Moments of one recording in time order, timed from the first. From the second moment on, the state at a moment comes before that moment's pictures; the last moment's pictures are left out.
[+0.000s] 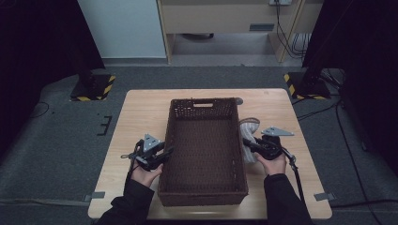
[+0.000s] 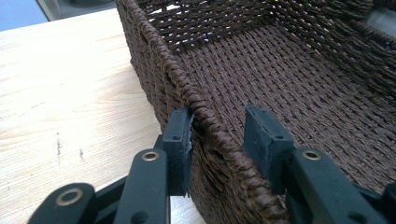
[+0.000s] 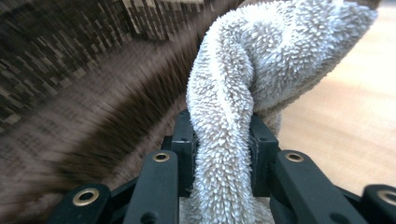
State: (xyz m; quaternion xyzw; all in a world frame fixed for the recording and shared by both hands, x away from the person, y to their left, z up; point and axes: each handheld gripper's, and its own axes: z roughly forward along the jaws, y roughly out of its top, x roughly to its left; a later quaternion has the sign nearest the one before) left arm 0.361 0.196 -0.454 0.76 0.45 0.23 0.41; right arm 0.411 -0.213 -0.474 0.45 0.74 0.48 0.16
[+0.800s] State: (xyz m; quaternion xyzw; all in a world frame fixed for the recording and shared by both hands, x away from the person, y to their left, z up) left arm 0.350 0.196 -0.453 0.76 0.45 0.21 0.42; right arm 0.385 -0.202 -0.494 0.44 0.77 0.44 0.15
